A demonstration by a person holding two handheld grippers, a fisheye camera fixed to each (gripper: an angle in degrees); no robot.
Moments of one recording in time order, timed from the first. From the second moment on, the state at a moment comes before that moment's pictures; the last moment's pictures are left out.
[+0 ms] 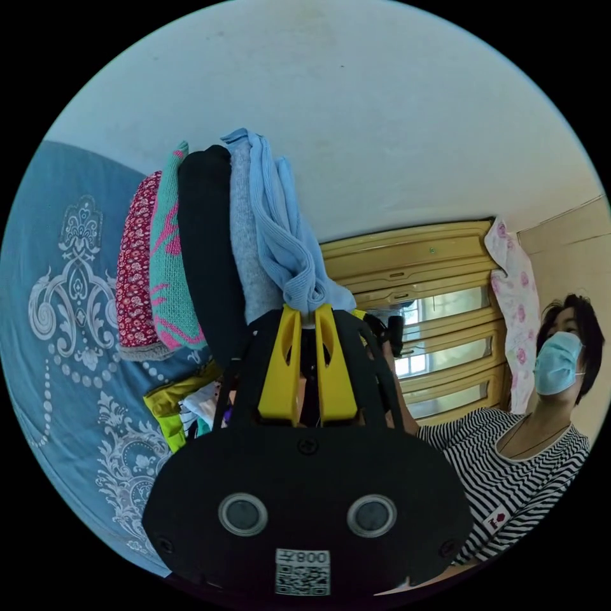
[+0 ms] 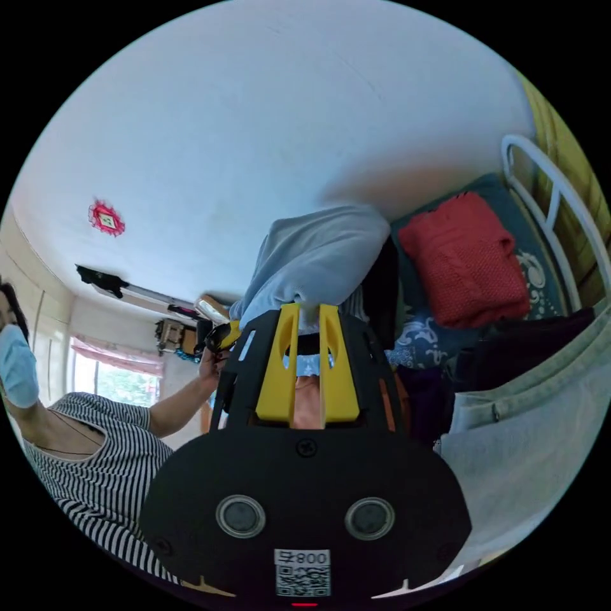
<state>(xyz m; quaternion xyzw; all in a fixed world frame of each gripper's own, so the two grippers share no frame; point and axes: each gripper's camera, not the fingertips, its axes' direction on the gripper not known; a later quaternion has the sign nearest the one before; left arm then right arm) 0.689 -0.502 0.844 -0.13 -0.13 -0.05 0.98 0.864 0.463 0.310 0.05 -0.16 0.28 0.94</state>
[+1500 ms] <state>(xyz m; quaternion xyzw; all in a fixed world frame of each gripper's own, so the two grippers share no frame) 0.931 -0.583 1.057 -0.22 -0.35 0.13 0.90 0.933 0.484 0.612 0.19 -0.09 0.23 0.95</state>
